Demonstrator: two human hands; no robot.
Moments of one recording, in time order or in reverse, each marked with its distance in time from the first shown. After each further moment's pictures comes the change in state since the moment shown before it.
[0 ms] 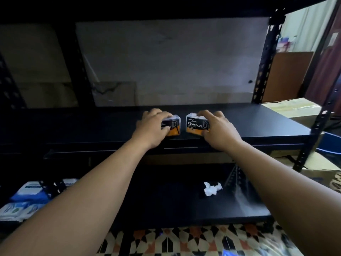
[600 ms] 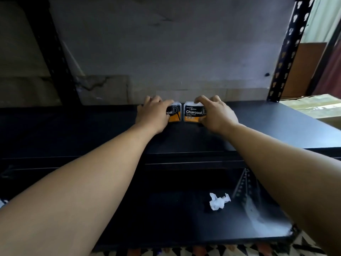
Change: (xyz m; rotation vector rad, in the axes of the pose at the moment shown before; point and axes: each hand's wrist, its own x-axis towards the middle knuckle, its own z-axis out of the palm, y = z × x) left_hand 0.112 -0.029 0.052 0.238 0.018 -0.021; right_hand 0.124 0.026 0.049 -0.117 0.033 -0.050
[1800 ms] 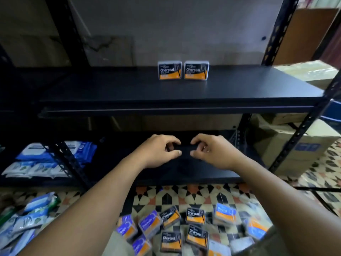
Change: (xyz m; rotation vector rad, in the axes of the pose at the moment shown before) left_hand -0.241 0.013 0.008 -0.461 -0.537 0.038; right_hand -0.243 -0.016 0.010 0.365 -0.528 -0.011
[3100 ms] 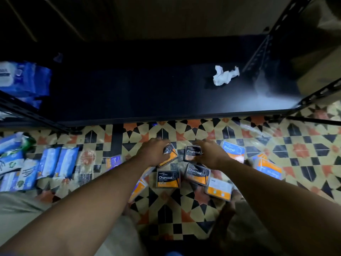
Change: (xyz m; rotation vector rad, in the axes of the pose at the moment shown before) left_hand 0.008 -0.165 0.271 0.122 -0.480 -0.254; right_hand -0.010 0.175 0.248 -0.022 -0.445 0.380
